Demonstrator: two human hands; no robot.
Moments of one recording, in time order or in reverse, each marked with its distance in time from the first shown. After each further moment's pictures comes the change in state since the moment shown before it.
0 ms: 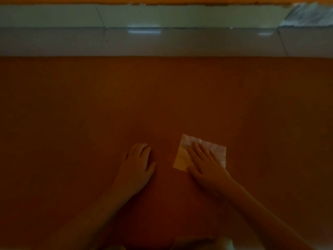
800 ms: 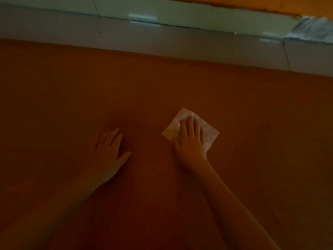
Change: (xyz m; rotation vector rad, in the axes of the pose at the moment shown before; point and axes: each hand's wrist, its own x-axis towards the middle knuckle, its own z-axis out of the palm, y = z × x) left_hand 0.048 -0.036 -0.025 -0.115 -0.047 -0.179; right_hand 0.103 0.004 -0.035 -0.037 0.213 0.168
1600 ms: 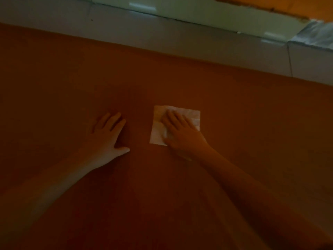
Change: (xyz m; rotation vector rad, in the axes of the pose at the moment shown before) left_hand 0.045 0.023 -0.016 0.141 0.040 0.105; right_hand 0.048 0.028 -0.027 -0.253 -0.059 -0.447
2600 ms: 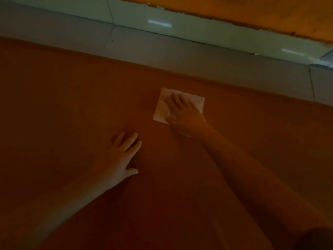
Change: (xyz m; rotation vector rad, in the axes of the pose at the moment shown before) left_hand 0.010 0.003 0.004 0.114 -0.057 0.042; right_hand 0.113 0.024 -0.053 0.059 0.045 0.036
